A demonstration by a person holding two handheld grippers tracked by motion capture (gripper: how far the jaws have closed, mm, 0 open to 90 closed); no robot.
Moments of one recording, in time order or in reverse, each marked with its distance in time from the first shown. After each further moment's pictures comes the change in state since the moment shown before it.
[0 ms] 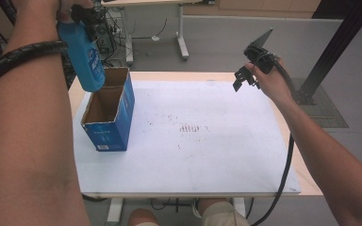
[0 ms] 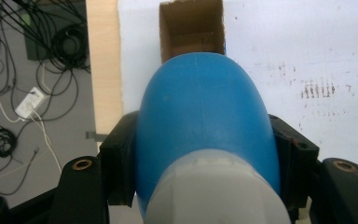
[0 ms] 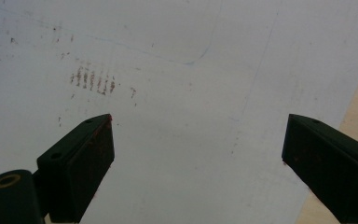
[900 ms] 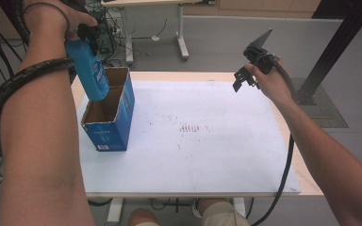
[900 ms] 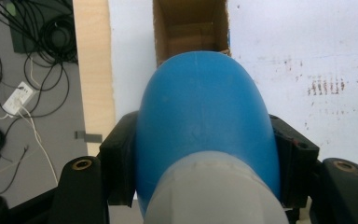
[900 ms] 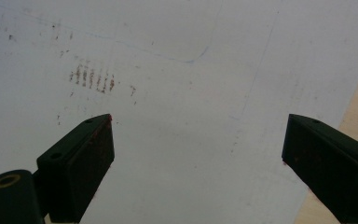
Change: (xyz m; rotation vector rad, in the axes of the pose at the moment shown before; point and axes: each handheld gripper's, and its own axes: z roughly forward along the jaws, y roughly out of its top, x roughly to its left) left arm 0.004 0.002 0.039 0.030 -0.009 -0.001; right arm 0.003 0.000 0.001 0.005 -0.006 -0.003
